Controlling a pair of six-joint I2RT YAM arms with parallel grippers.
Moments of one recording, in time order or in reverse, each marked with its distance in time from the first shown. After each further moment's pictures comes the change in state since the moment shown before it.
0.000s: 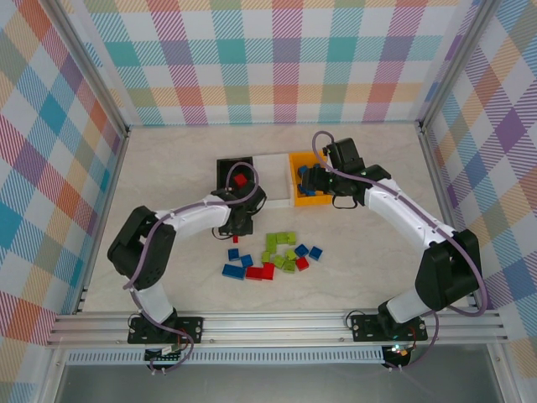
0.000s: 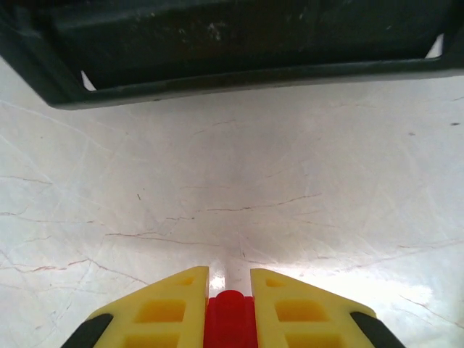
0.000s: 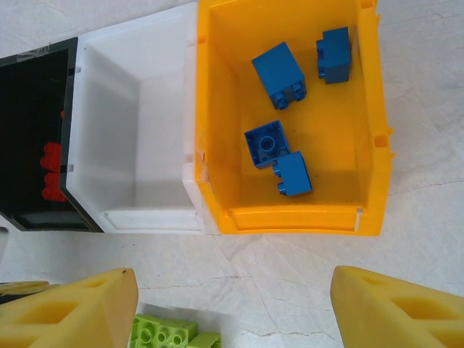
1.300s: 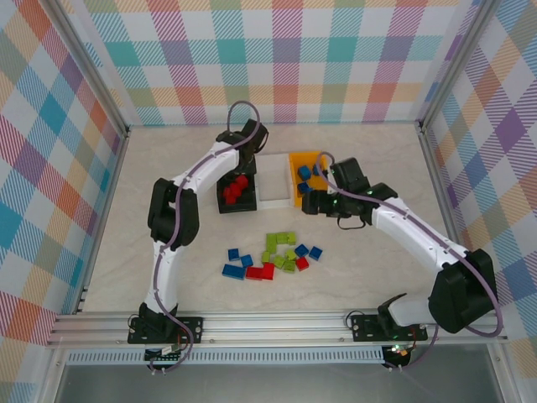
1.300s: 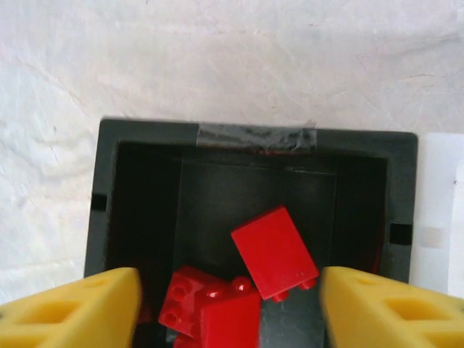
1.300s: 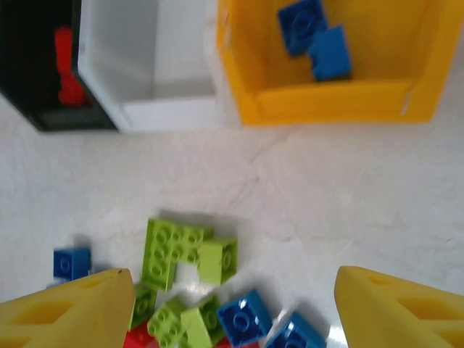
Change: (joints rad) left arm 0.193 0.455 0.847 -0.251 -0.158 0.097; right arm 0.060 -0.148 -0.189 -0.052 -0.137 0.007
